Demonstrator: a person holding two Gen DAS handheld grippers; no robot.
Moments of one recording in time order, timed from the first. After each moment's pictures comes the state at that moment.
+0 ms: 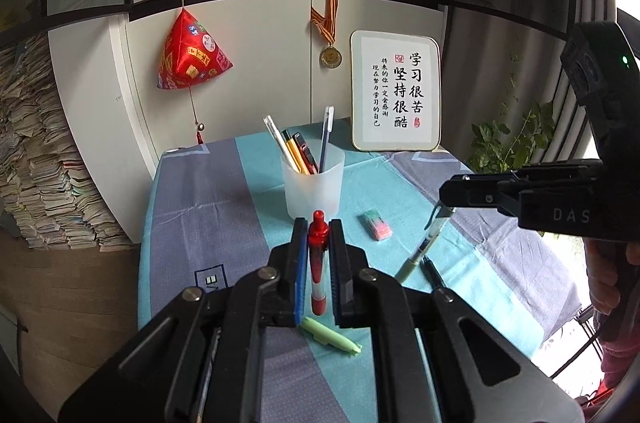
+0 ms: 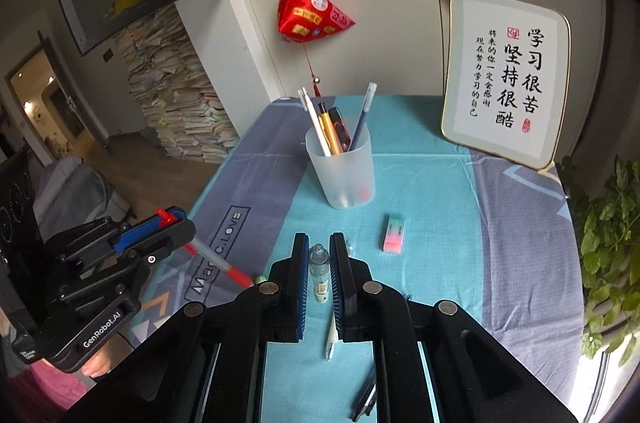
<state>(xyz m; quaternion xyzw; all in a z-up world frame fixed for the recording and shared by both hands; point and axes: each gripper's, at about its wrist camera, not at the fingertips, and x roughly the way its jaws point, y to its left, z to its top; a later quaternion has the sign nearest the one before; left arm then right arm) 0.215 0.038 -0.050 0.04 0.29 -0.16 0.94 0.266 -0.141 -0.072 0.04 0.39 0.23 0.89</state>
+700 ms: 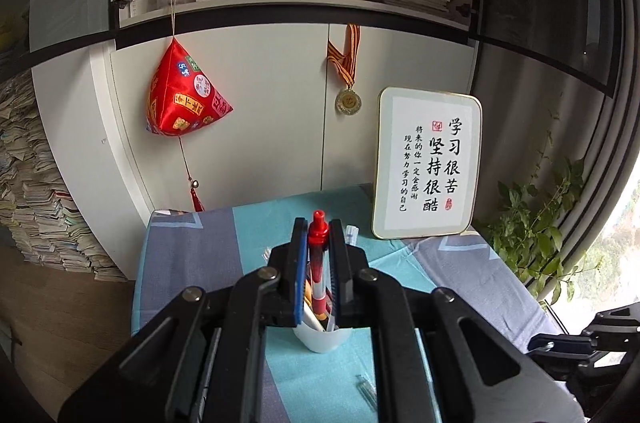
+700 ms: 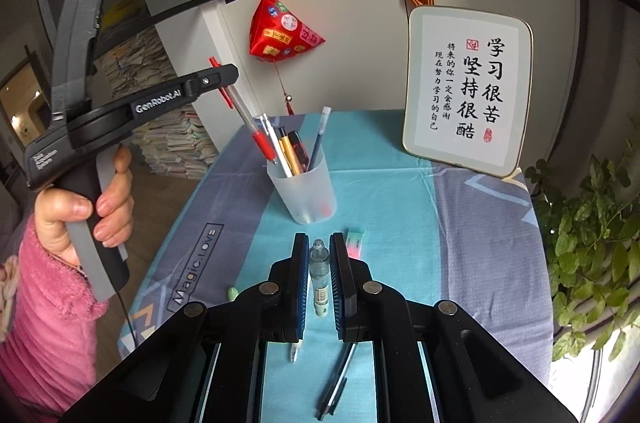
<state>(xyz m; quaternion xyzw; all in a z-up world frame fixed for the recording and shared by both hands) 0.341 0.011 -0.008 0.02 0.27 -0.13 0.95 0.271 -0.176 -0.061 0.05 0.38 0.20 0.90</state>
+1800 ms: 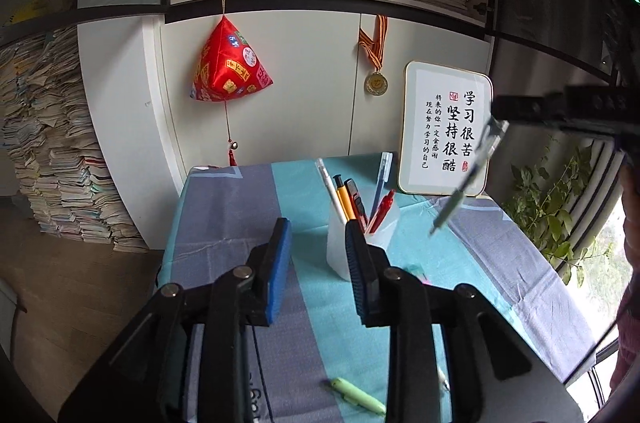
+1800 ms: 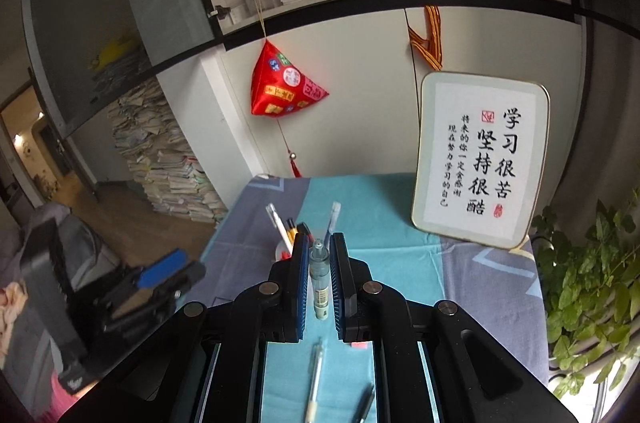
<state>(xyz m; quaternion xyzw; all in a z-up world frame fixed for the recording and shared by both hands) 0.255 0.056 -0.041 0.00 0.27 -0.08 0.96 0.334 -0.152 -0.005 0.07 0.32 0.20 0.93</state>
